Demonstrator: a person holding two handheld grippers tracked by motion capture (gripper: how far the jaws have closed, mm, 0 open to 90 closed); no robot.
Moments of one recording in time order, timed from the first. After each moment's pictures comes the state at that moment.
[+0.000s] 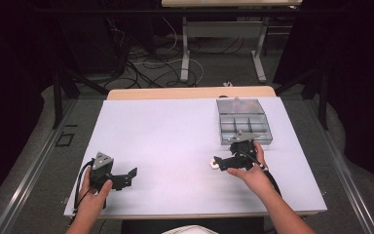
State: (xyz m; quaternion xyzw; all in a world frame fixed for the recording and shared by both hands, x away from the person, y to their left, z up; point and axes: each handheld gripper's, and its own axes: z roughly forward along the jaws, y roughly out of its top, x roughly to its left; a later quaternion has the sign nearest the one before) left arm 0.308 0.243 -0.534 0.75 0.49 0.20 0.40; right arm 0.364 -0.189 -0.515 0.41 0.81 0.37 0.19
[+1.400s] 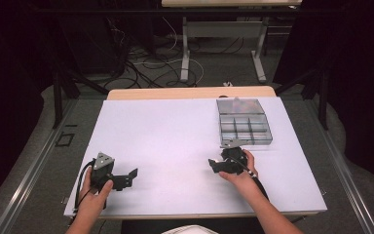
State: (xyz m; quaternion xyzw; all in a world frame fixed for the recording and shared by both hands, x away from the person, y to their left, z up) left arm 0.309 0.242 -0.536 0.75 0.49 0.19 0.40; right arm 0.363 -0.168 -0.546 0.43 0.80 0.37 0.18
